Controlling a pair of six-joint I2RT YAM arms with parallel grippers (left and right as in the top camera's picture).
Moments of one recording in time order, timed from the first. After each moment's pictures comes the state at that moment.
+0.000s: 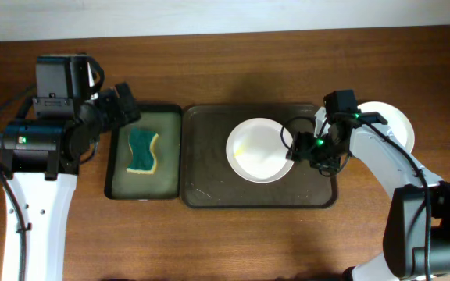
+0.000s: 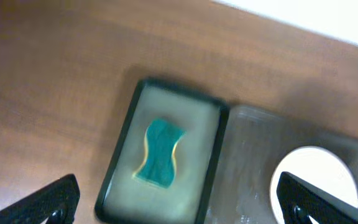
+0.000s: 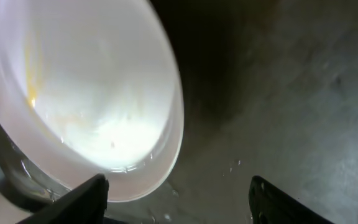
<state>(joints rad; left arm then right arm) -0.07 1.38 1.65 -1.13 -0.09 -0.33 0.06 1.72 1.09 -0.81 -0.36 0.30</state>
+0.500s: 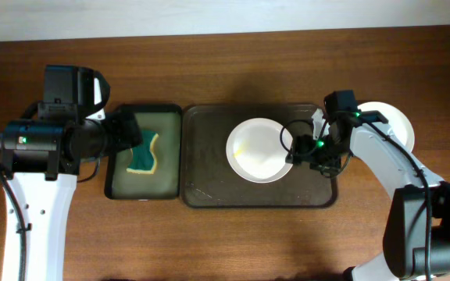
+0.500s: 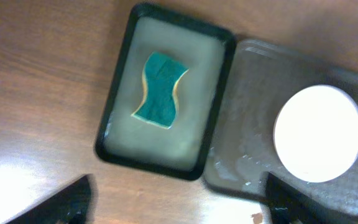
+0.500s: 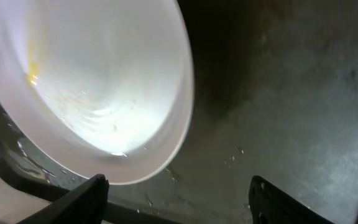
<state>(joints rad) -0.07 1.38 1.65 -1.37 -0.02 -0.33 0.06 1.72 1.12 -0.85 -0.38 0.23</state>
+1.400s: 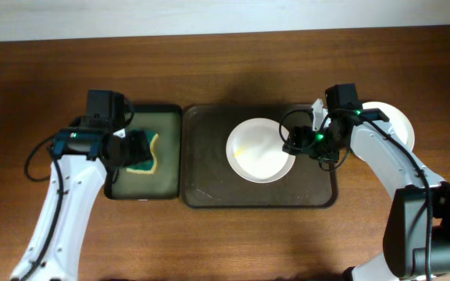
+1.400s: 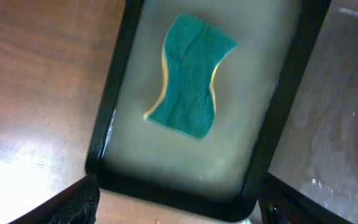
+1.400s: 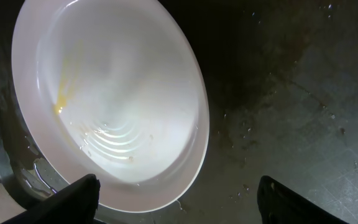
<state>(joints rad) -0.07 1.45 1.22 -1.00 -0.10 -0.32 0.06 1.72 1.13 -0.77 -0.38 0.22</state>
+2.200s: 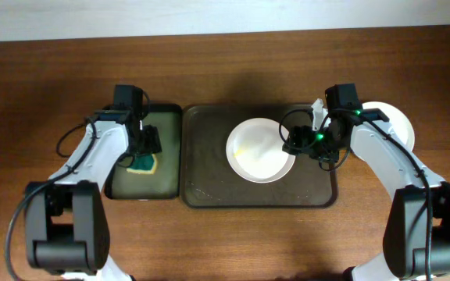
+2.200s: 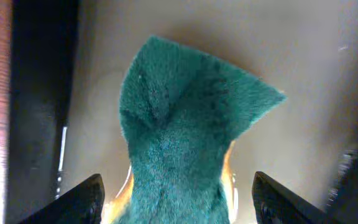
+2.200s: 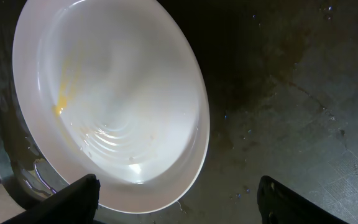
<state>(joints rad) -0.07 1.83 1.21 -0.75 -0.11 -0.27 0.06 1.72 1.13 -0.76 -0.38 0.22</state>
